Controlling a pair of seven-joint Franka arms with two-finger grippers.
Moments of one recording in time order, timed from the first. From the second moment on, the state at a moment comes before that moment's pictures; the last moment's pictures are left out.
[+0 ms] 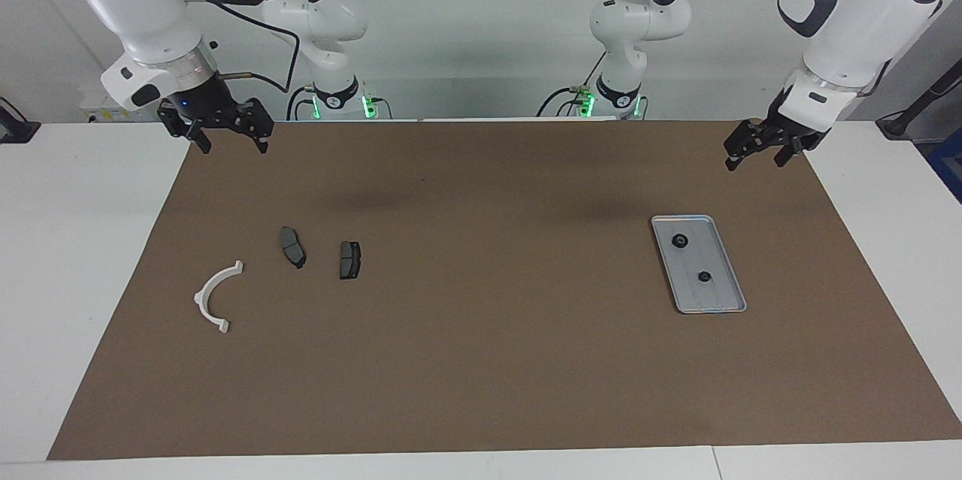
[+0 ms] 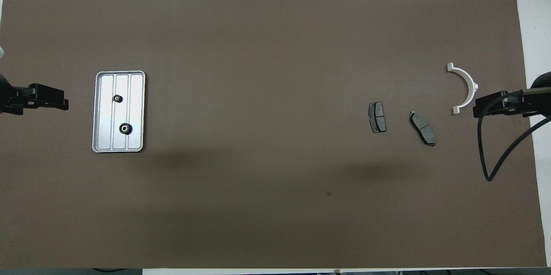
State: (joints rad) left arm 0.02 -0.03 0.00 -1.74 -0.02 1.69 0.00; right arm -0.08 -0.07 0.04 -1.72 -0.01 1.60 -0.01
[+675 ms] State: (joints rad) left arm 0.02 -0.03 -0.01 -1.75 -0.02 1.76 -0.01; right arm -0.08 -0.07 0.04 -1.72 -0.01 1.60 -0.01
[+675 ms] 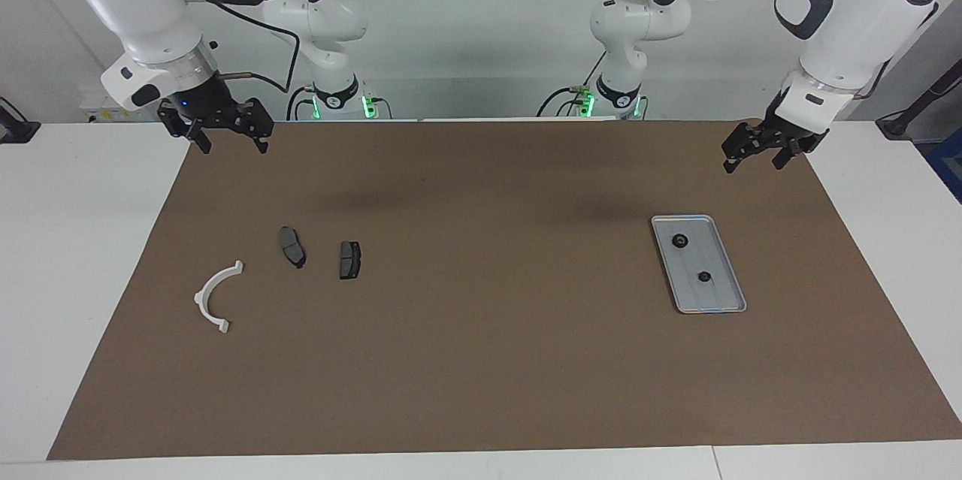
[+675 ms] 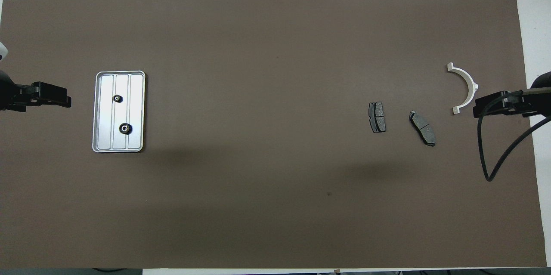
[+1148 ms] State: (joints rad) left arm 0.02 -0.02 -0.02 -1.85 -0.02 1.90 -0.04; right arm -0.08 -0.07 0.04 -1.72 -0.01 1.60 -0.01
